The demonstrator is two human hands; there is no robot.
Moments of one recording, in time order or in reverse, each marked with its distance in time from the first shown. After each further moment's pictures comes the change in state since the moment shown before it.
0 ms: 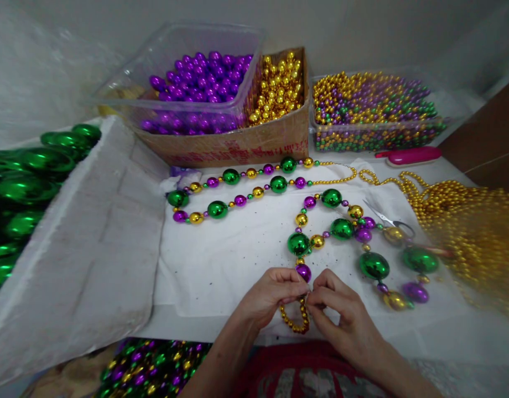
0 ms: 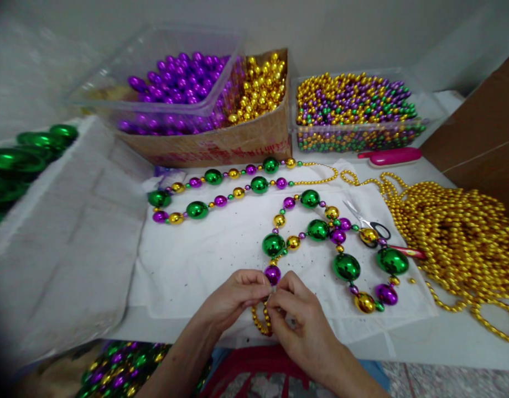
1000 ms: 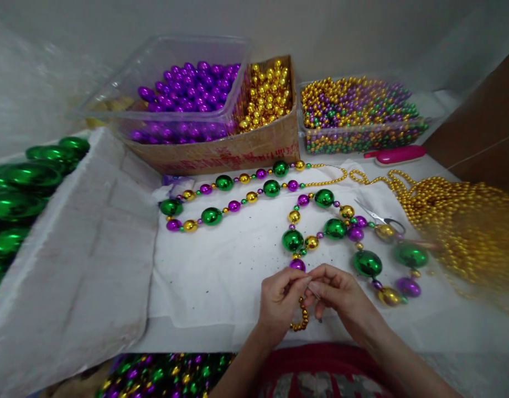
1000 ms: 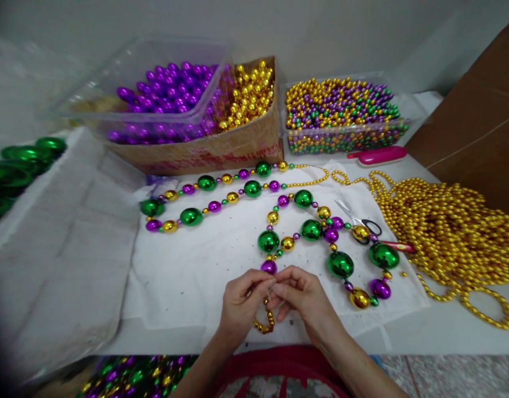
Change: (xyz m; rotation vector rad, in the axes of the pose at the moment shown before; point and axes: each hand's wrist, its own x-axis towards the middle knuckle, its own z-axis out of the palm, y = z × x) left_hand 0.004 -0.016 0.028 0.457 0.438 0.537; right_hand 0.014 0.019 -0.006 0.887 0.114 0.560
